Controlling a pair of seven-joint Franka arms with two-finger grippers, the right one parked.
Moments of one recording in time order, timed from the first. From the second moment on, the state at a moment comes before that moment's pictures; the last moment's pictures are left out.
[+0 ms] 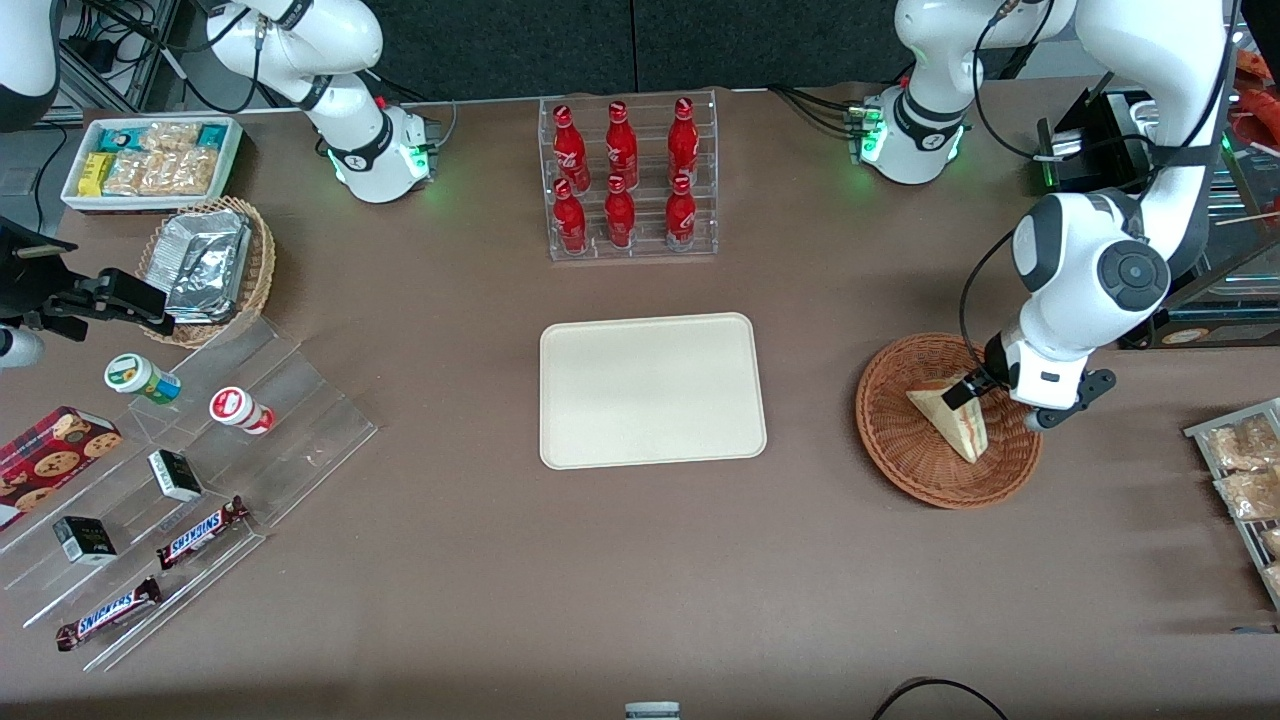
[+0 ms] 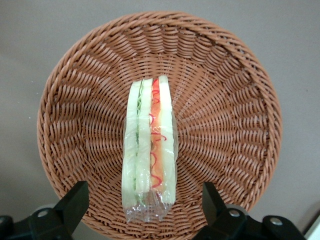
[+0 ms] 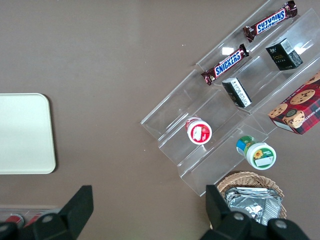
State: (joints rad) arm 0.04 0.16 -0.10 -2.23 0.00 2.37 -0.61
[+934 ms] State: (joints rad) arm 0.04 0.25 -0.10 -2.23 0.00 2.42 -0.68
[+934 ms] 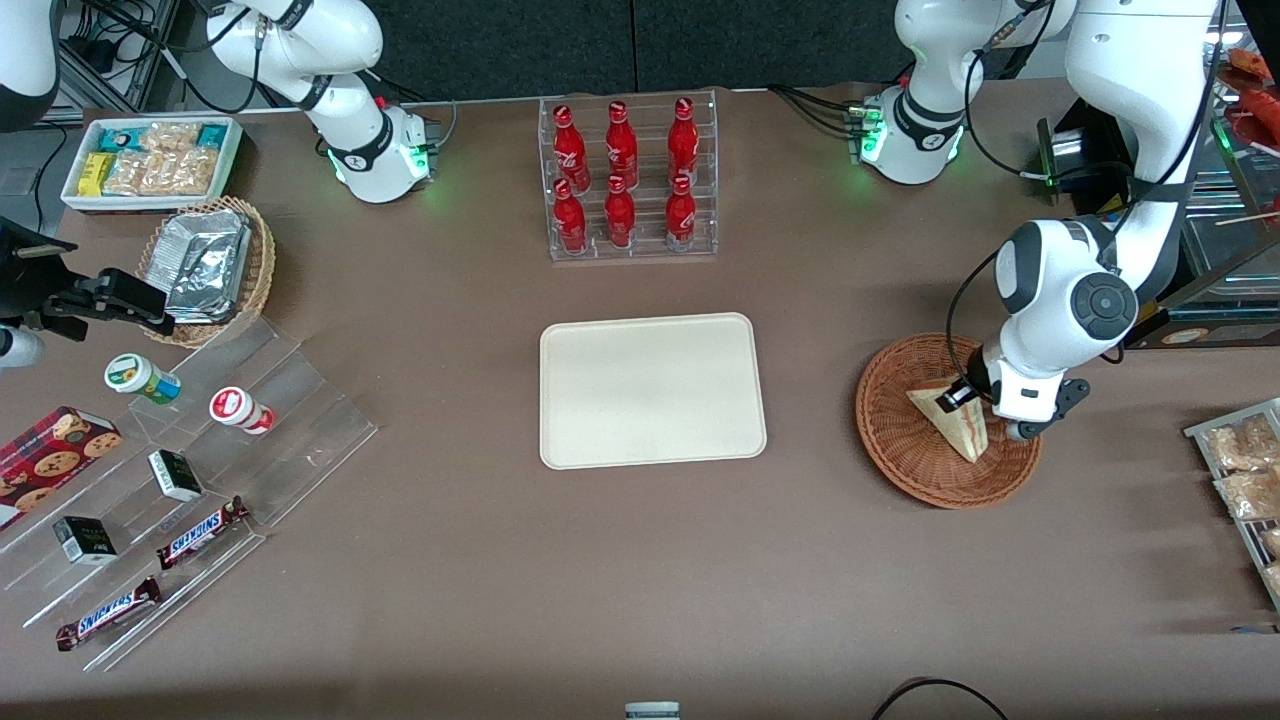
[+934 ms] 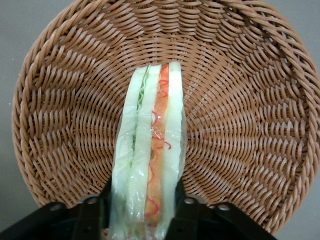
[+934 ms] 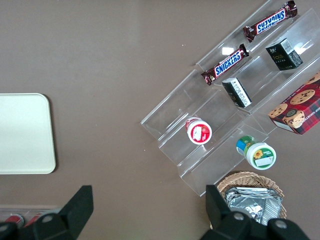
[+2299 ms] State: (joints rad) arm 0.03 0.25 -0.38 -1.93 0.00 2.04 -0.68
